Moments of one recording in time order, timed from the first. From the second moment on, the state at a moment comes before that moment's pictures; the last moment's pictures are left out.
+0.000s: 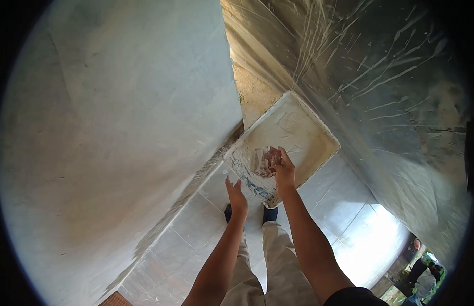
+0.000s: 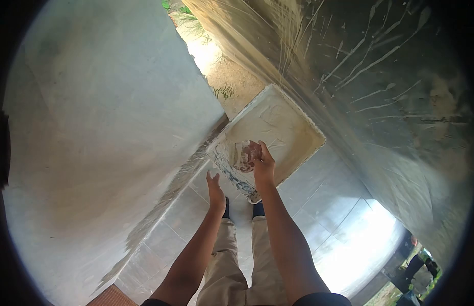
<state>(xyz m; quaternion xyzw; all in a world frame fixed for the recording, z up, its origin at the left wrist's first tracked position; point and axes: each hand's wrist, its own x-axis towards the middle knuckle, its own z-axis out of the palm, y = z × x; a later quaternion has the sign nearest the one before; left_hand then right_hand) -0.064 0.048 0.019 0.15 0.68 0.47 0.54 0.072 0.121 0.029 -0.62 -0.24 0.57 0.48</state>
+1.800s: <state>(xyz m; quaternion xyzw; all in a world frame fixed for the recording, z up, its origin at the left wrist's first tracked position) -0.379 -0.194 0.677 0.54 0.50 0.44 -0.51 -0.247 -0.096 0.697 0.13 -0.31 0.83 0.45</state>
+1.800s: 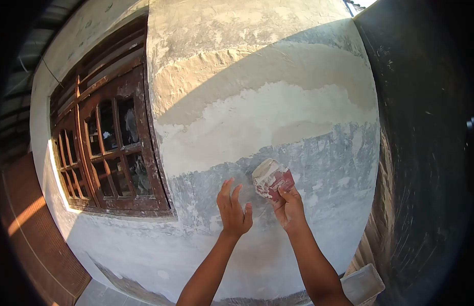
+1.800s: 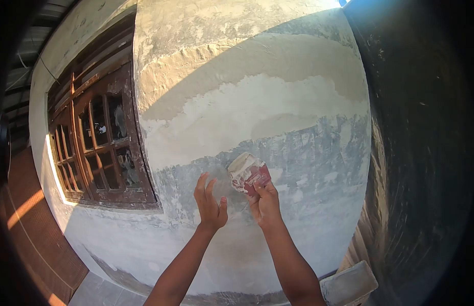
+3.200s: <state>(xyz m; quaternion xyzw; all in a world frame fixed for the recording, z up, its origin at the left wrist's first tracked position) -0.615 -0.329 0.821 0.59 0.49 0.57 -0.30 -0.489 -0.237 0.814 0.08 -0.64 0.06 0.76</state>
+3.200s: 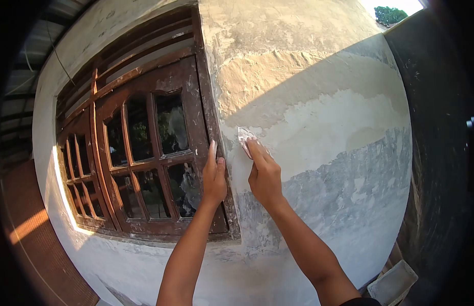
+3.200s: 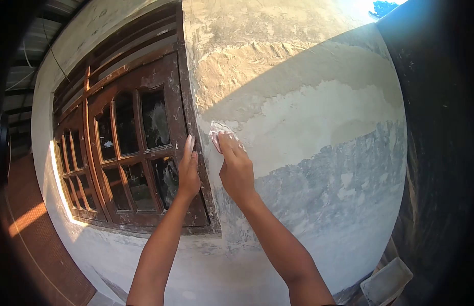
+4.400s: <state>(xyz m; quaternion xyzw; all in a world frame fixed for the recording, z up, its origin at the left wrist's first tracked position) -0.626 -0.269 0.827 0.63 0.26 0.70 -0.21 -0.481 -0.207 0.892 -0.15 -0.52 0.11 0.83</state>
